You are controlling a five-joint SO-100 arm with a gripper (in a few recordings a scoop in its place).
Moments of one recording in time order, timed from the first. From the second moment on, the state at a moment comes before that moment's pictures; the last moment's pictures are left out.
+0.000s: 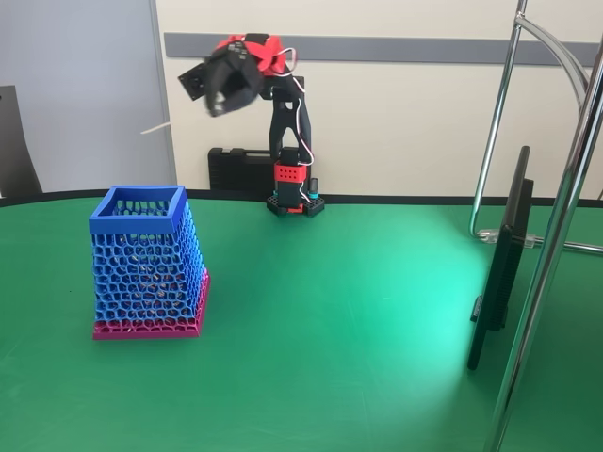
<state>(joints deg) 17.1 84.4 50.3 49.5 28.0</state>
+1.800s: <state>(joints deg) 22.2 91.6 91.0 11.6 43.7</state>
